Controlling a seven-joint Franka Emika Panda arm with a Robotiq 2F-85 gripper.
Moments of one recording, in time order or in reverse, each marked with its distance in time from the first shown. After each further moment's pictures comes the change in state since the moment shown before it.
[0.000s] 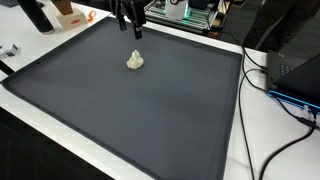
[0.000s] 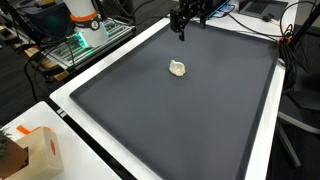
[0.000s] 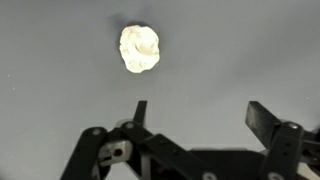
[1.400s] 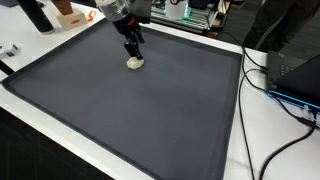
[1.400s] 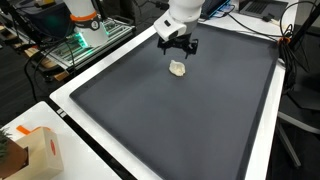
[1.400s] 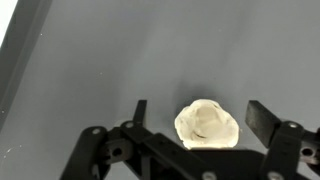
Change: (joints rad) arm -0.005 0.241 -0.055 0.098 0.124 -0.236 0.616
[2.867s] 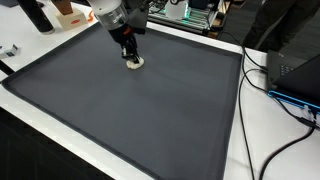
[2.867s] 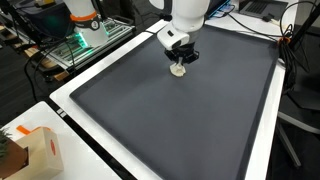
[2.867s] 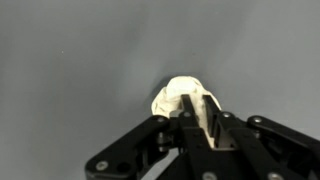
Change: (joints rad) arm 0.004 0.072 -0.010 0.033 -0.001 0.119 0.000
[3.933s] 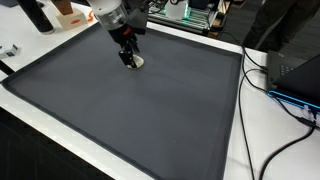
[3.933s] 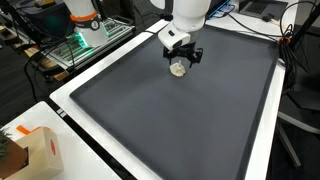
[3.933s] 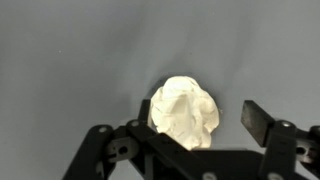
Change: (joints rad) arm 0.003 0.004 0.000 0.007 -0.001 0.000 0.000
